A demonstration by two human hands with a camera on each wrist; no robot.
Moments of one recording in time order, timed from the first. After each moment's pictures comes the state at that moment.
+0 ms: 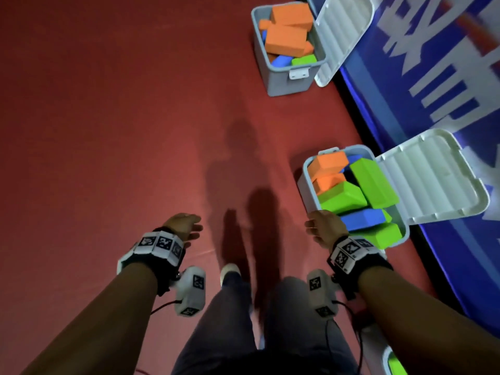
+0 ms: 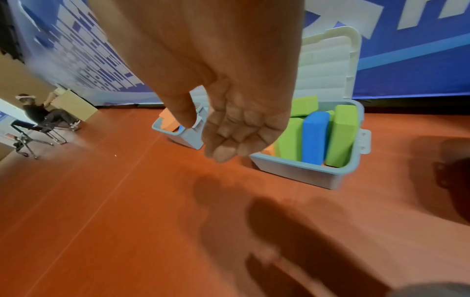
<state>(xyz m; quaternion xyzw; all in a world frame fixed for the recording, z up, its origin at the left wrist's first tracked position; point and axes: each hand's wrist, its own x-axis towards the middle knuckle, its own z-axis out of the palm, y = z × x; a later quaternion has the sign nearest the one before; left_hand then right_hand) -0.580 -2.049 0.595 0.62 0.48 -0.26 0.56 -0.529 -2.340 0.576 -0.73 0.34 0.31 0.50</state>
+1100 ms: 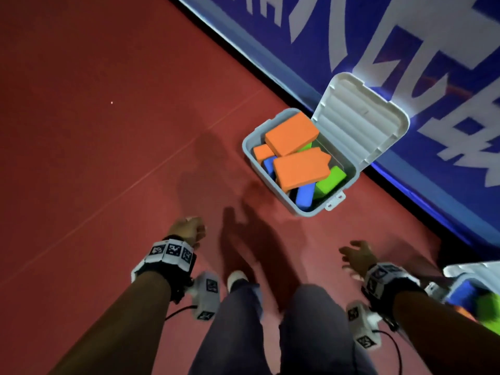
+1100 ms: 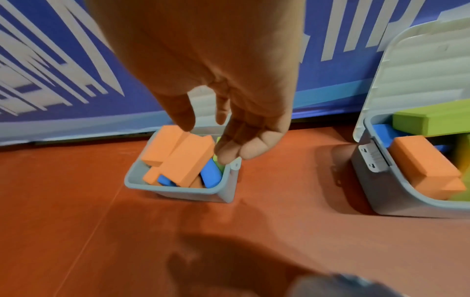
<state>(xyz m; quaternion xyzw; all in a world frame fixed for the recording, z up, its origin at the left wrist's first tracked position) 0.341 -1.782 0.573 0.72 0.37 -0.28 0.52 0.212 -2.113 0.505 -0.65 0.55 0.21 0.49</state>
